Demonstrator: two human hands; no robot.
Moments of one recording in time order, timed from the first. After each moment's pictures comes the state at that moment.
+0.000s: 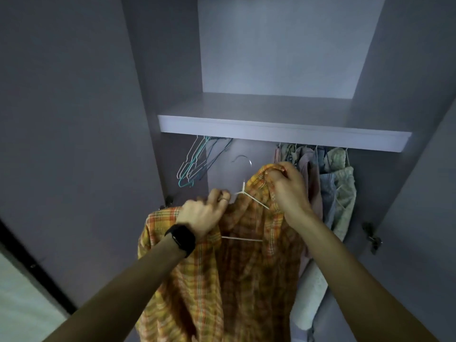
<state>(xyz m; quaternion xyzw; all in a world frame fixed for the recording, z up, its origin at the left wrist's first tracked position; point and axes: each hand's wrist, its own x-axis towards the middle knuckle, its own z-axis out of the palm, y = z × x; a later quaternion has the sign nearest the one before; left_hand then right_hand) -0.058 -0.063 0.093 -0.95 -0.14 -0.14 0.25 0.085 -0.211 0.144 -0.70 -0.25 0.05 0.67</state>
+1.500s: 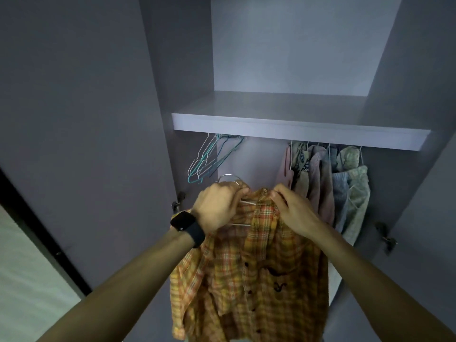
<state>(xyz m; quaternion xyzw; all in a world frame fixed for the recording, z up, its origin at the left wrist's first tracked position) -0.060 -0.073 0.124 -0.95 -0.12 -0.26 -0.14 0.119 -0.223 0.076 -0.78 -0.52 -0.03 0.35</state>
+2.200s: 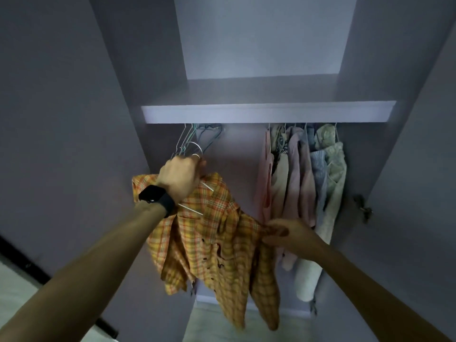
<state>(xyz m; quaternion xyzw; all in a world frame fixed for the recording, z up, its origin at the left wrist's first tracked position) -0.044 -0.030 0.141 -0.95 -0.21 -0.25 0.00 0.100 -0.298 0.011 -0.77 -0.45 0.20 0.40</state>
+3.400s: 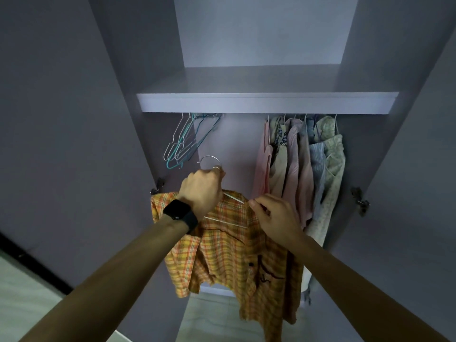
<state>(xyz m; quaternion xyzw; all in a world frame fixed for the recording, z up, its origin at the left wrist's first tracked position) -0.034 -0.081 0.095 -0.95 -0.18 -0.24 -0.01 0.067 -0.260 0.030 -0.74 -0.49 -0.11 0.44</state>
